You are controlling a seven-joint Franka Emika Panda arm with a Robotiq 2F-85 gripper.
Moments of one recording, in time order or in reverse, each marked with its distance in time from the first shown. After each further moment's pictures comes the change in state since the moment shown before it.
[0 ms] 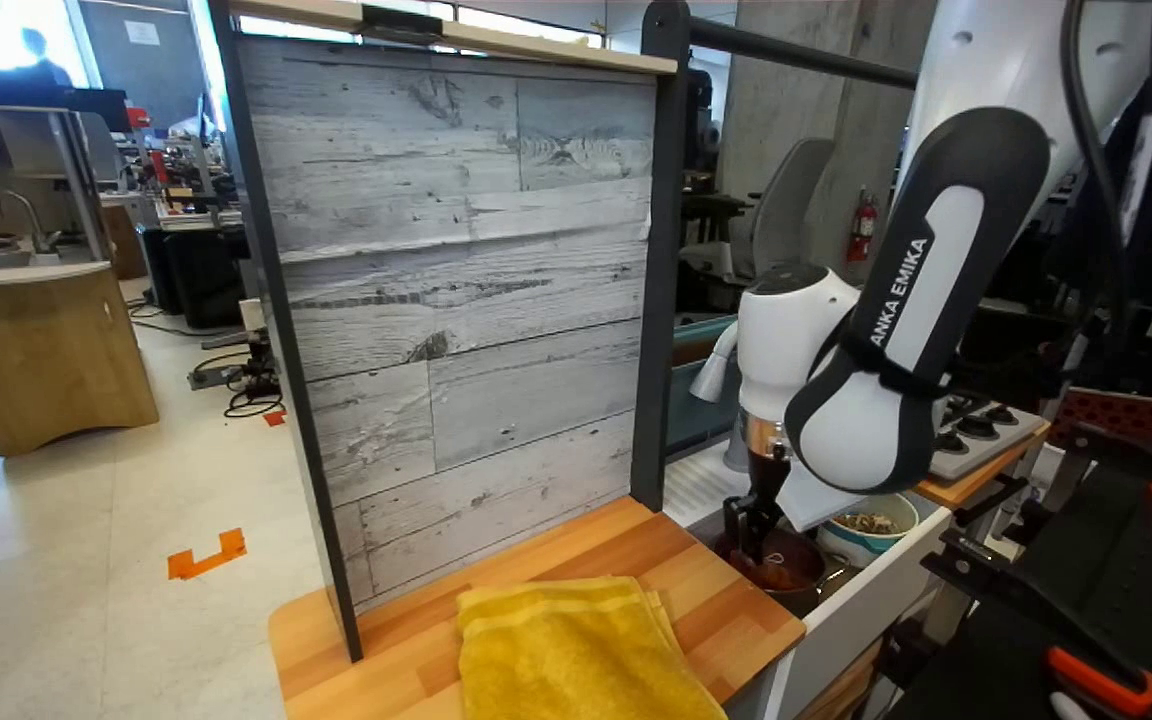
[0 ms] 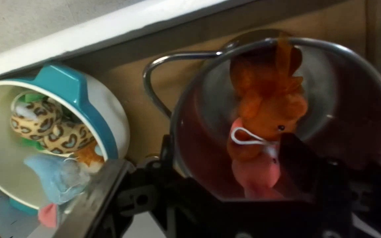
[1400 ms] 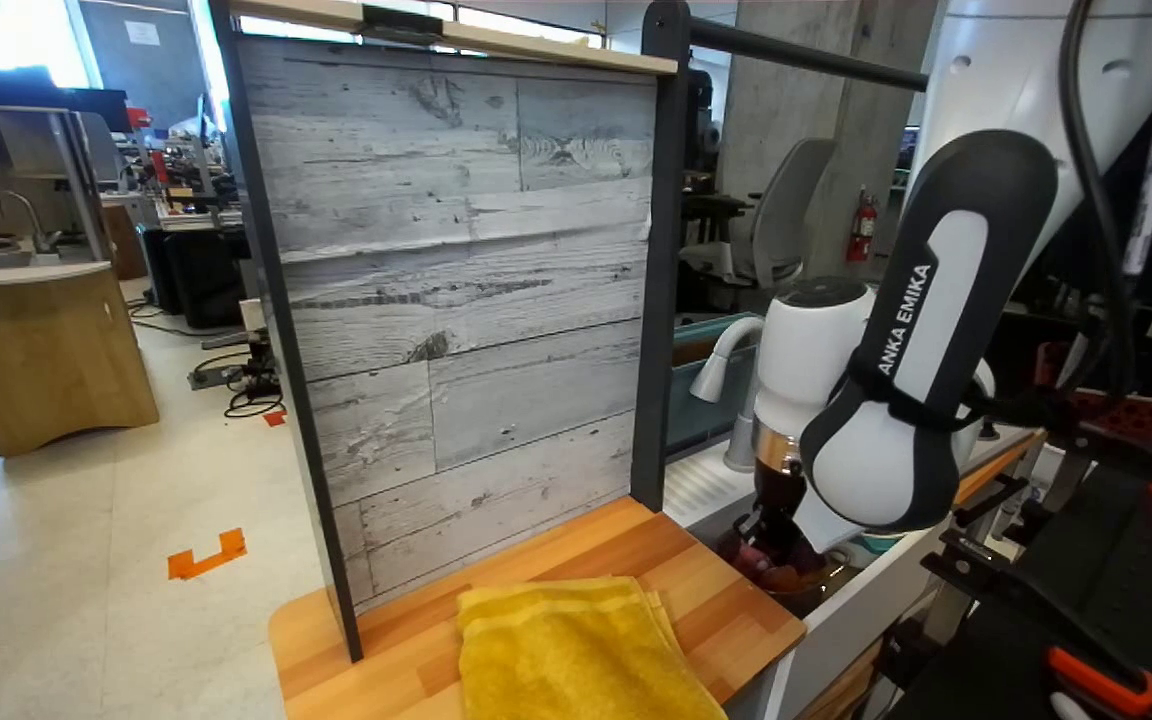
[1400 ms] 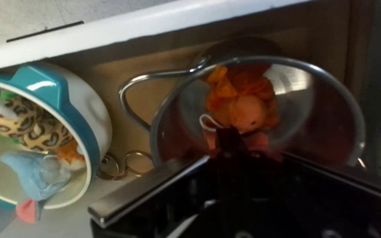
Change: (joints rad) arm 0.044 -0.012 -0.005 -0.098 0.127 0.178 -0.155
